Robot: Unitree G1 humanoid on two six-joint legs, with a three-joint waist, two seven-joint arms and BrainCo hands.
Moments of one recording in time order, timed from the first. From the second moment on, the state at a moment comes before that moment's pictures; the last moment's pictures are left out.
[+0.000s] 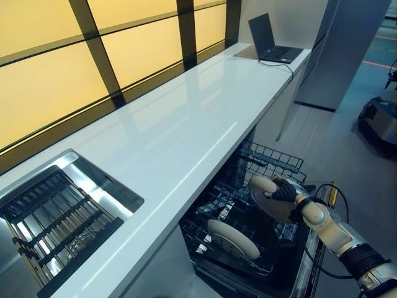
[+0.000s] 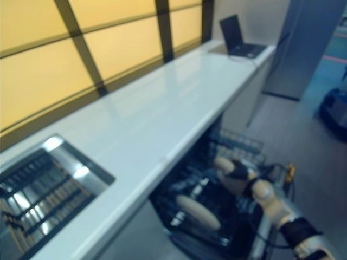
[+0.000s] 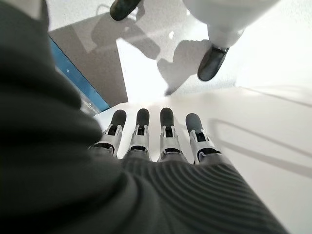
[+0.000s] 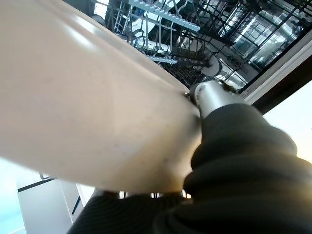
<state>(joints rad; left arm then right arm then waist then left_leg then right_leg) -0.17 0.29 -0.45 1.03 0.22 0.00 -0.11 -0.60 -0.77 0.40 0.42 -0.21 0.03 0.01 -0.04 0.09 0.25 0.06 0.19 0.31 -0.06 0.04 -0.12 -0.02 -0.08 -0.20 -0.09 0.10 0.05</state>
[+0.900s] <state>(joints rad) -0.24 0.32 -0.50 0.97 0.23 0.01 -0.13 -0.76 -0.78 0.54 0.44 -0.35 0.01 0.09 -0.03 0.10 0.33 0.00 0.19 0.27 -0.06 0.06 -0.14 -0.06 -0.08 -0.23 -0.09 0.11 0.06</state>
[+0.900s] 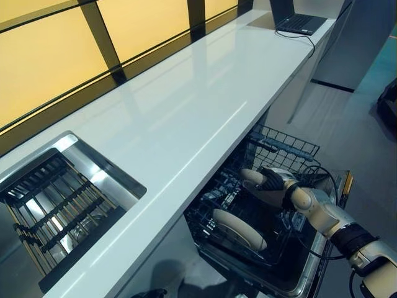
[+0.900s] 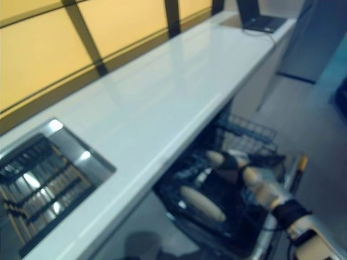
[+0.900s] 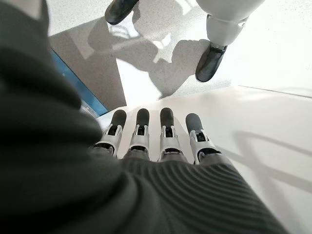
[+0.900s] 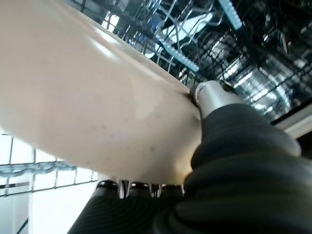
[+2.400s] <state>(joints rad) -0.29 0.32 -0.53 0.94 0.22 0.03 -0.14 -0.88 -0.68 0.60 0.61 -0.36 0.09 0.06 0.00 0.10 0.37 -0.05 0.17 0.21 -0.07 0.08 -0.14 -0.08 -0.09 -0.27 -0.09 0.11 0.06</state>
